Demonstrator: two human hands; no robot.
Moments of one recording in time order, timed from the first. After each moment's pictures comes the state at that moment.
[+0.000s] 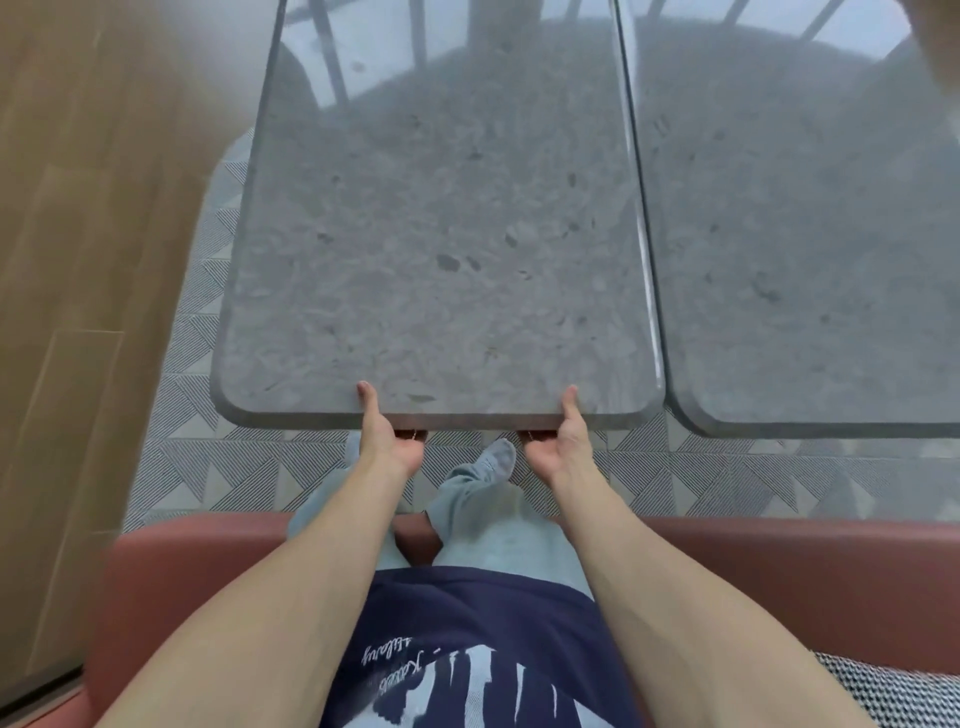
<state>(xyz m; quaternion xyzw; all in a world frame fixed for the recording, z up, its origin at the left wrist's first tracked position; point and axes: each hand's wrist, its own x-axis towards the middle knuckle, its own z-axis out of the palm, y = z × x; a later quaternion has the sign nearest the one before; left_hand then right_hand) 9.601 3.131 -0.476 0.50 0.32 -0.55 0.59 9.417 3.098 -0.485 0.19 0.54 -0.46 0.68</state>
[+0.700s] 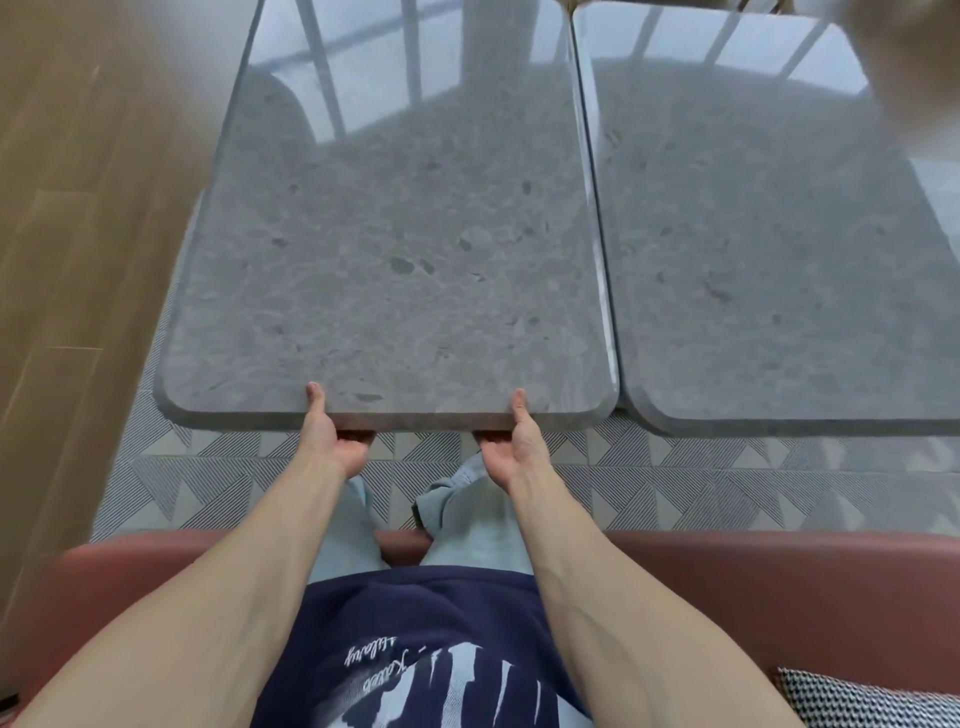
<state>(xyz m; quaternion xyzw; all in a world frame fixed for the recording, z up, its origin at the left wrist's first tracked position) 9.598 3.136 -0.479 0.52 0.30 -0.54 0.59 9.402 3.105 -0.492 0.17 0.49 -0.46 0.72</state>
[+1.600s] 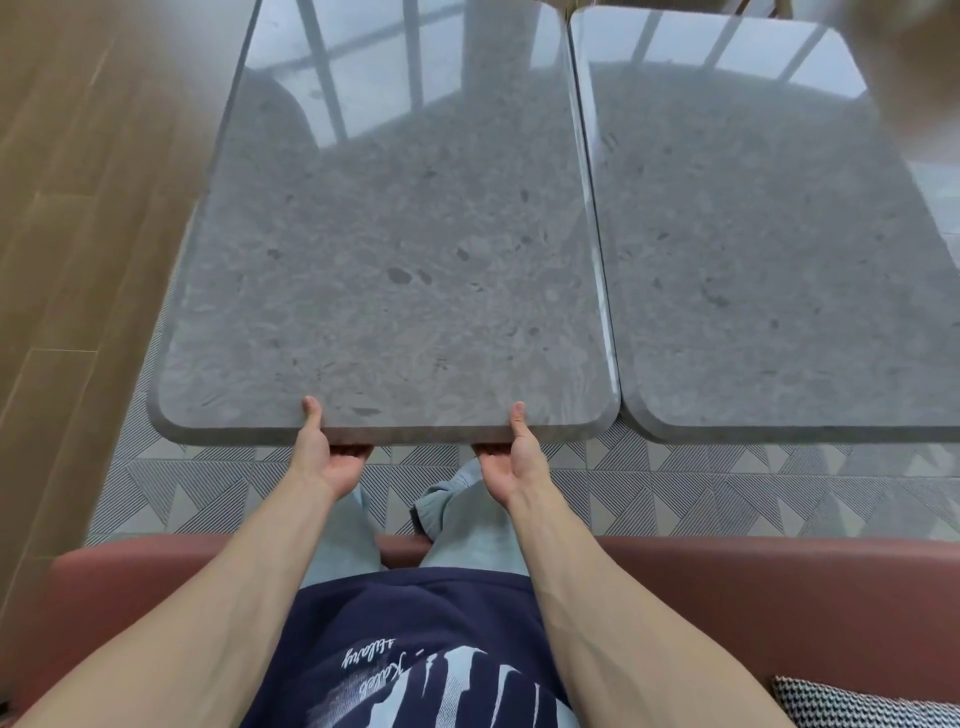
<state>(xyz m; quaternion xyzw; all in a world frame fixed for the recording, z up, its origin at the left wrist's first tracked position) 9.593 3.147 -0.485 0.50 0.29 -0.56 0.59 9.391 3.114 -0.491 0.18 0.50 -0.46 0.71</state>
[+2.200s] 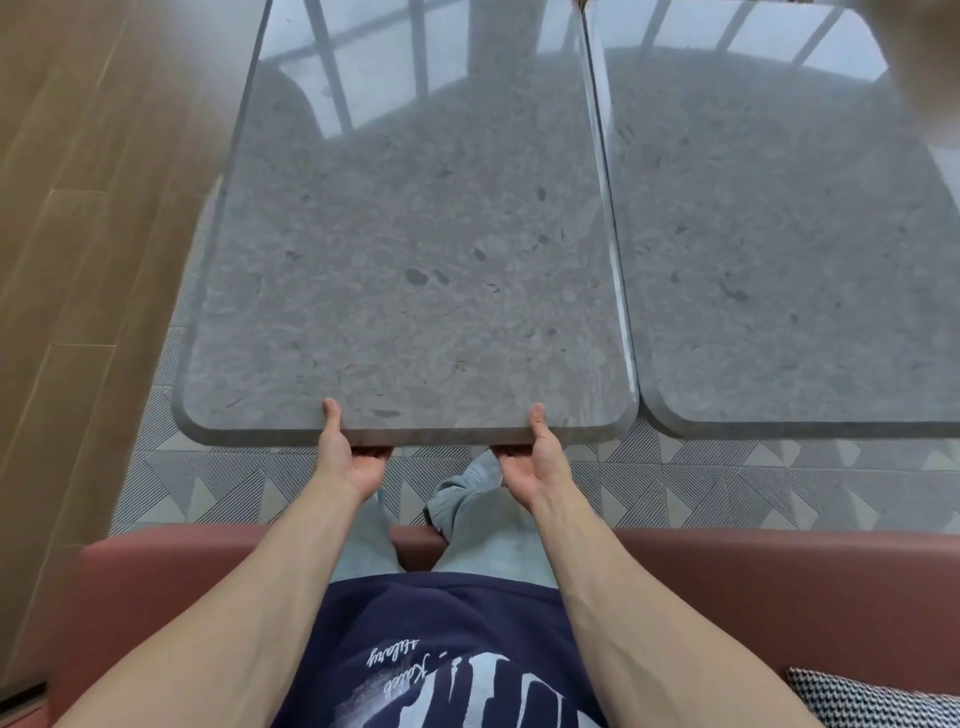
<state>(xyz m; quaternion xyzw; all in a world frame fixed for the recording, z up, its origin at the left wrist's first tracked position) 9.591 3.154 -0.481 0.50 0.30 -0.54 0.60 9.388 3.119 -0.491 0.17 0.50 -0.44 0.73</state>
